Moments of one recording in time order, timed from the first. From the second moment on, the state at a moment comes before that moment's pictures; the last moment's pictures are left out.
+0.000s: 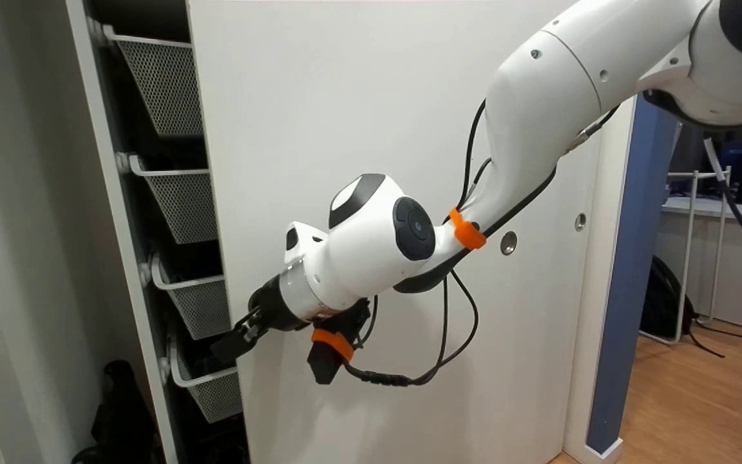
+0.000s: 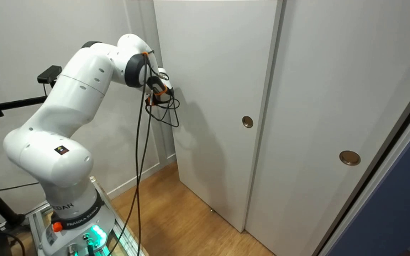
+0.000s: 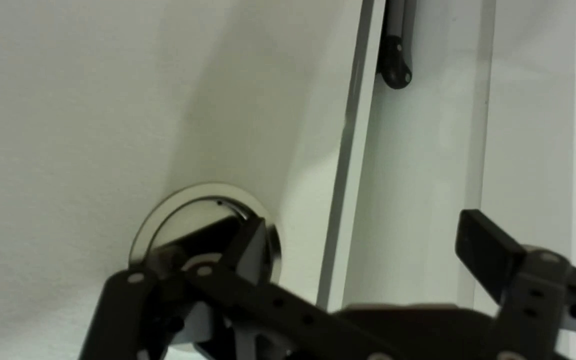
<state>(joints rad) 0.30 0.85 0.35 -1.39 -2.29 2.99 1.83</state>
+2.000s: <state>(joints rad) 0.48 0.86 0.04 -1.74 -1.60 3.30 1.53</state>
